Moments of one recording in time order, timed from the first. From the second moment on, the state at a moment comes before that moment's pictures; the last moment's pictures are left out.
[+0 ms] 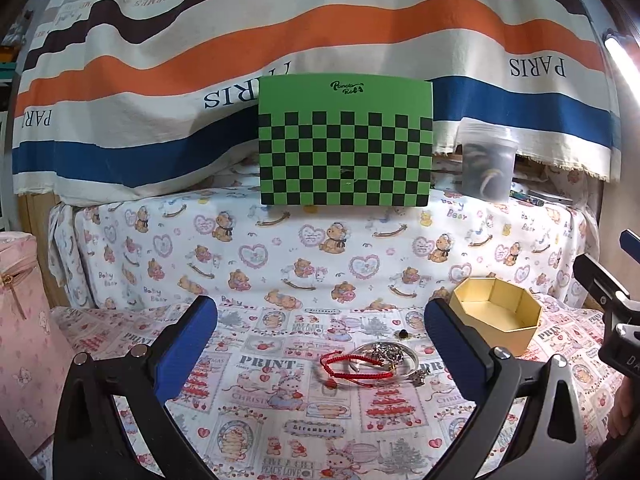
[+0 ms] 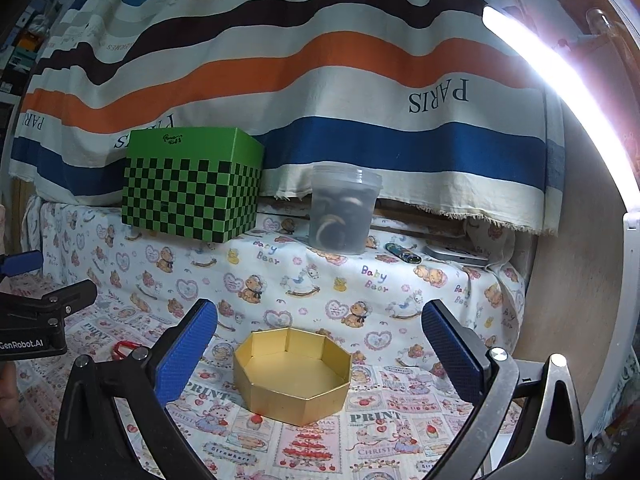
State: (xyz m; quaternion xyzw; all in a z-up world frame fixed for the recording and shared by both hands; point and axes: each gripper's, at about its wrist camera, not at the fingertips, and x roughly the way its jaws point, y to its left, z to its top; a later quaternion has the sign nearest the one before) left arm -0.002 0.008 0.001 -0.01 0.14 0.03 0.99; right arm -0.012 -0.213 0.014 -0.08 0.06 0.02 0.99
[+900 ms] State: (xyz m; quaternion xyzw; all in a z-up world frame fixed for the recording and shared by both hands) left arm -0.011 0.005 0.005 -0.01 0.12 0.03 0.99; right arm 0.028 -0.204 -0.004 -0.08 0.20 0.05 0.98
